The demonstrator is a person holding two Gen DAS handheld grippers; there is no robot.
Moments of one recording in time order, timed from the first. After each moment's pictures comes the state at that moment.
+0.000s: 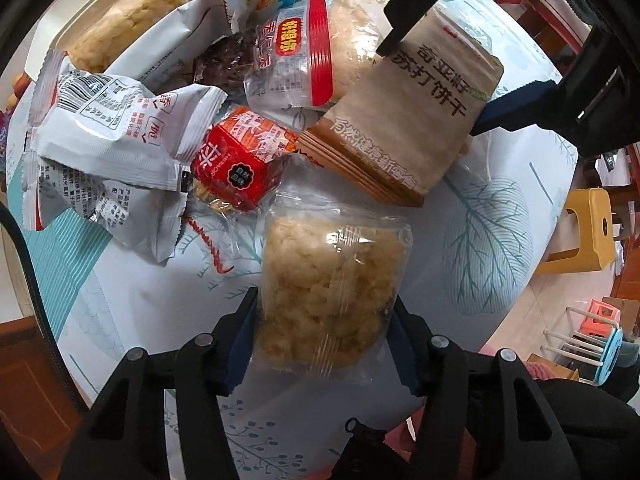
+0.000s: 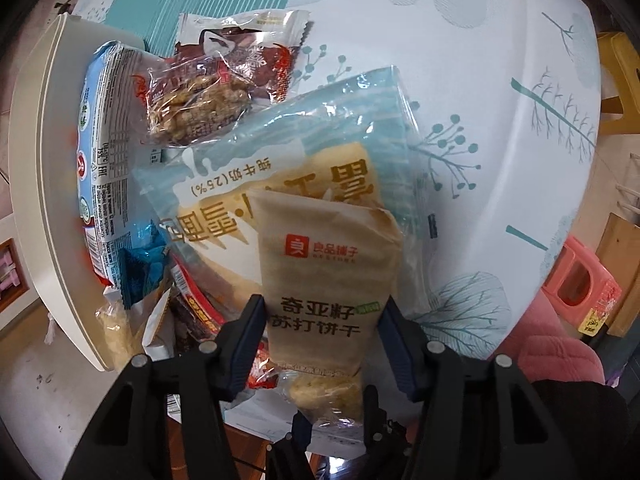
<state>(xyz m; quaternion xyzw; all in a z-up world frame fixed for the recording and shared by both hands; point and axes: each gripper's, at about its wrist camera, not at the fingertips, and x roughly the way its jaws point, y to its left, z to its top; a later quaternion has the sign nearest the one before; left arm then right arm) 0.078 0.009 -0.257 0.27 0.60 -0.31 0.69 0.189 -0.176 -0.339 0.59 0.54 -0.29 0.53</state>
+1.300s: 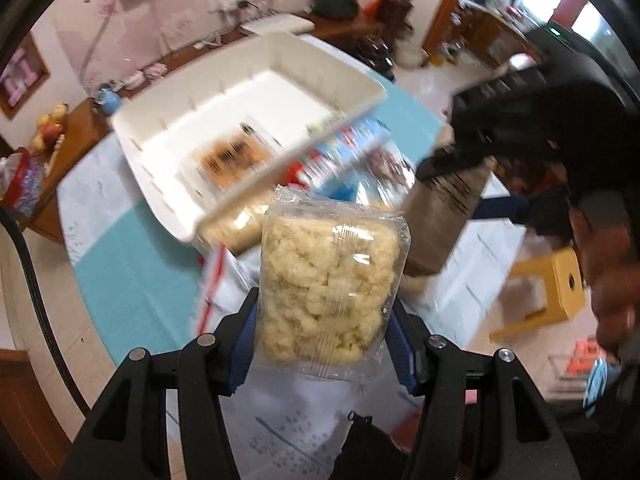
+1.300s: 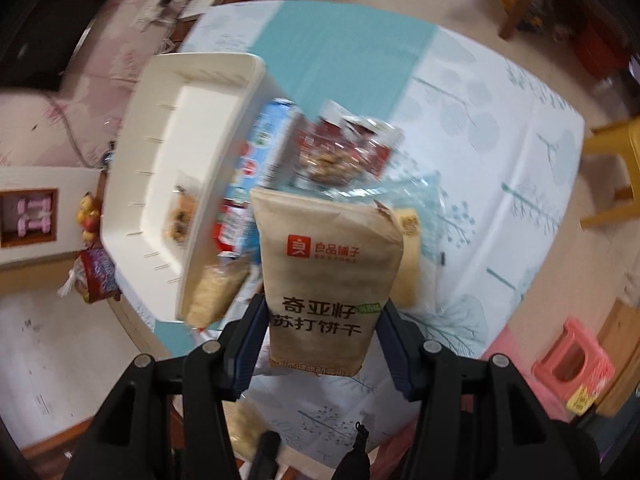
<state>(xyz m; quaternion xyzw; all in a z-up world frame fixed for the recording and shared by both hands) 0.133 0.031 -0.087 0.19 0.49 -0.36 0.77 0.164 -0.165 -0.197 0.49 0.48 -0.25 0.68</state>
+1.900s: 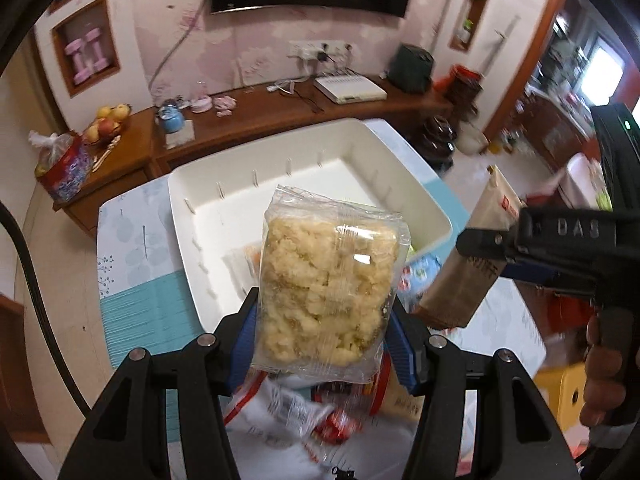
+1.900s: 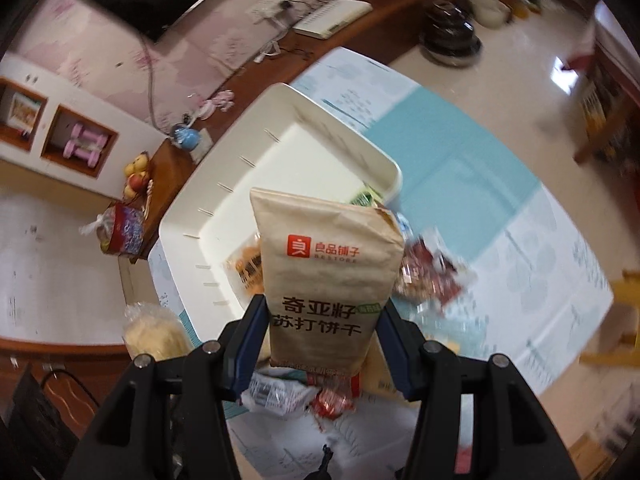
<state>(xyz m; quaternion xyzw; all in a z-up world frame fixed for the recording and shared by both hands) 0.212 0.005 -0.046 0.08 0.43 -0.26 0.86 0.242 -0.191 -0.144 0.35 0.45 -0.16 0.80</state>
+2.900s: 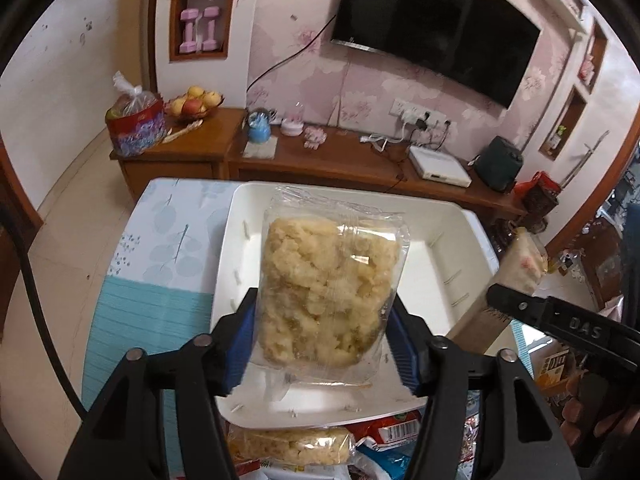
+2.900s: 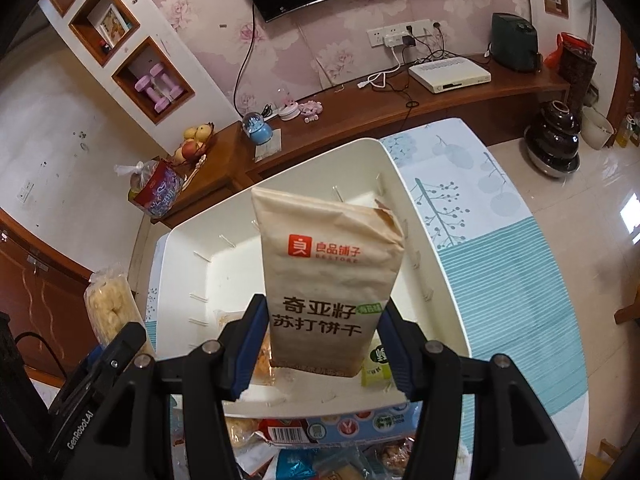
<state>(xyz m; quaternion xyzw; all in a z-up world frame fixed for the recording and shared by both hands) 0.270 0.022 -0.091 -0.06 0.37 -0.11 0.92 0.339 -0.222 -0.169 0.20 0.41 -0.03 0.89</state>
